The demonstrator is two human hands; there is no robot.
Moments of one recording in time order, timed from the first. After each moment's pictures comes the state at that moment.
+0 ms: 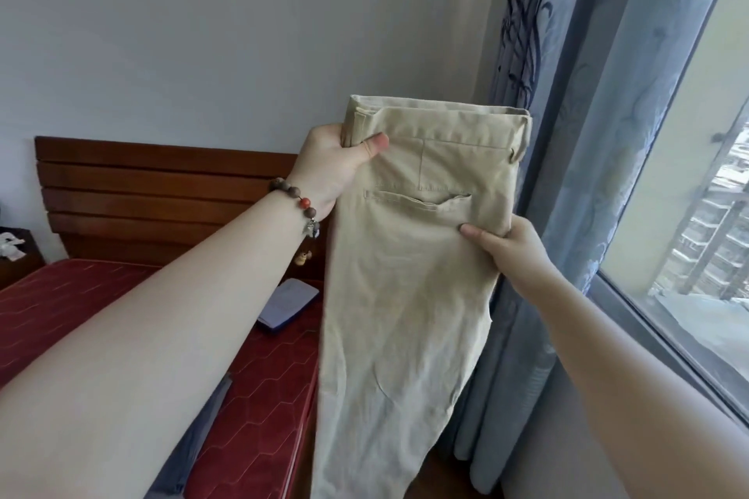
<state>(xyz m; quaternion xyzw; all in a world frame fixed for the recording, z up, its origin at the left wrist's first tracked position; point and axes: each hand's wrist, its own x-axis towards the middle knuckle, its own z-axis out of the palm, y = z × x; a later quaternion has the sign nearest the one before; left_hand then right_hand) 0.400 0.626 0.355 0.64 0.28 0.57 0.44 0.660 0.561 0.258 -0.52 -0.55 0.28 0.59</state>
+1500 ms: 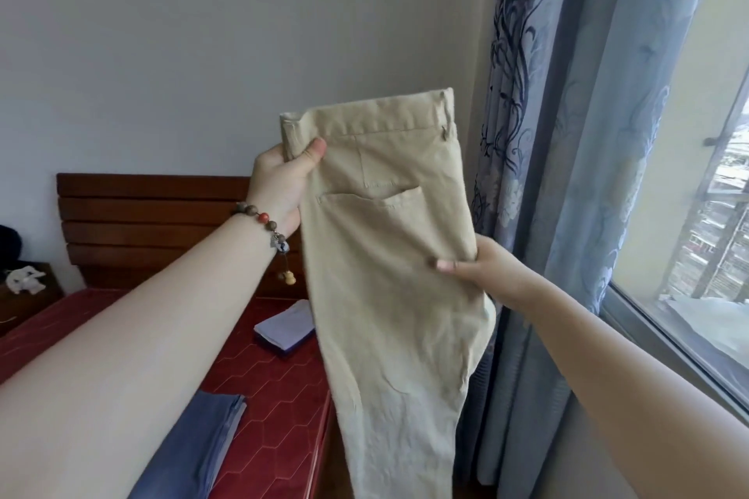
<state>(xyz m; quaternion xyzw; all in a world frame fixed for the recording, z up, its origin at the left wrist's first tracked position) 0.355 0.626 0.363 0.52 0.25 0.65 0.50 0.623 0.546 0.274 -0.53 -0.62 0.37 0.45</state>
